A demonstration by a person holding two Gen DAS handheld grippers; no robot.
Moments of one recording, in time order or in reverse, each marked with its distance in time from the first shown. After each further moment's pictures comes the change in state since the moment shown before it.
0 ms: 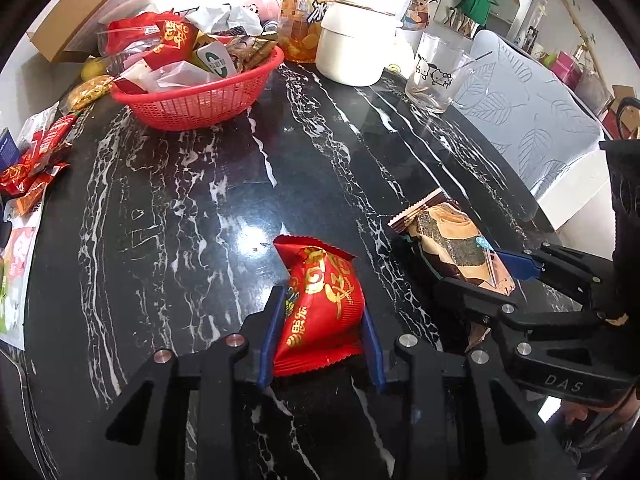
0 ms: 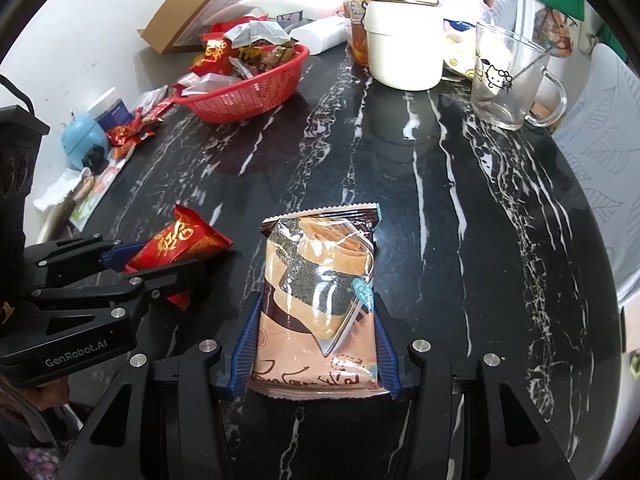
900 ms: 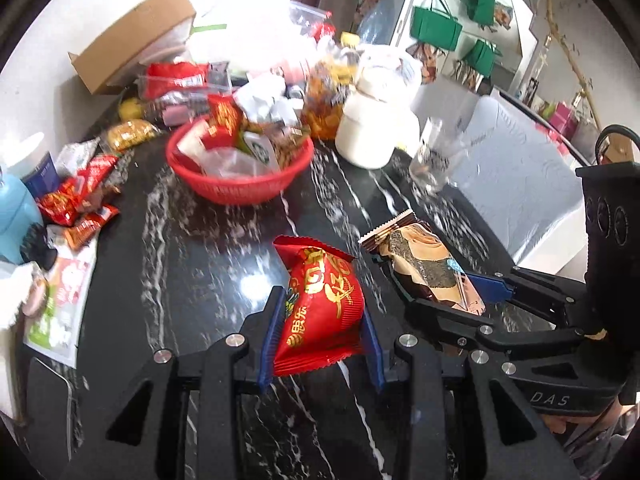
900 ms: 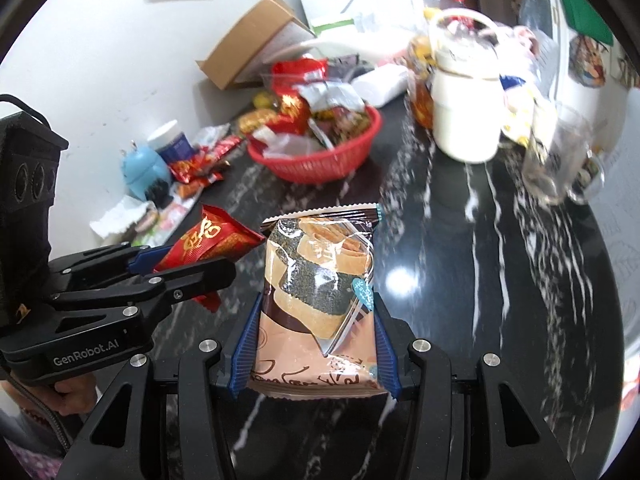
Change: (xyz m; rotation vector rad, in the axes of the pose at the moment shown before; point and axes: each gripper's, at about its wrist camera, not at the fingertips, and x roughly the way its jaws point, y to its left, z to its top) left arm -0.069 0.021 0.029 -0.069 -0.192 0.003; right arm -0.035 0.039 0.042 -0.079 -0.119 0.149
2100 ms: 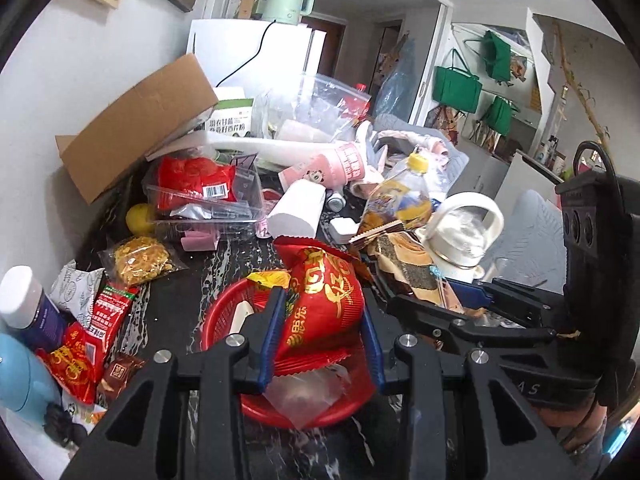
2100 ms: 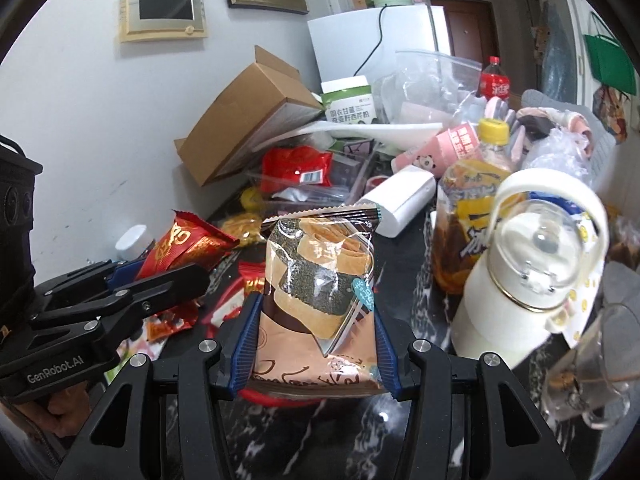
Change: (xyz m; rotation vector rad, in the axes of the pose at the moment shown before) left arm 0.047 0.064 0.152 -0.025 -0.204 0.048; right arm 0.077 -0.034 0.180 -0.076 -0.148 0.034
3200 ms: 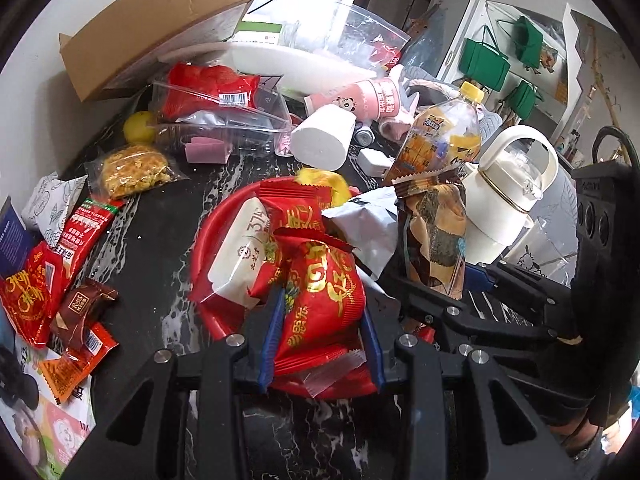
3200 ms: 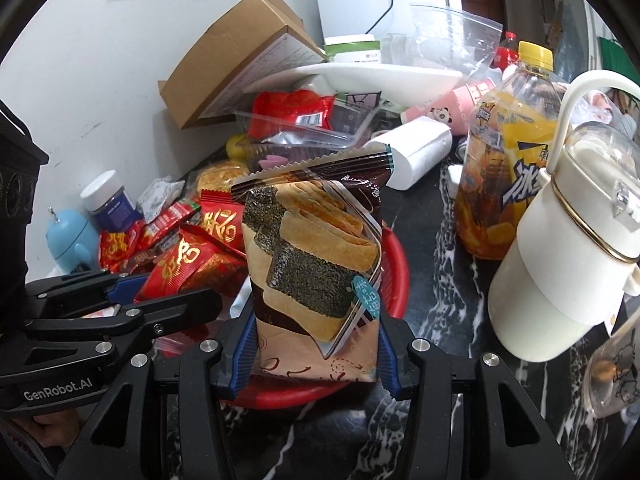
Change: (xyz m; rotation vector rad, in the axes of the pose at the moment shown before) left arm 0.056 0.035 -0.055 -0.106 0.155 0.001; right arm 0.064 0.003 -0.036 -0.055 0.077 -0.041
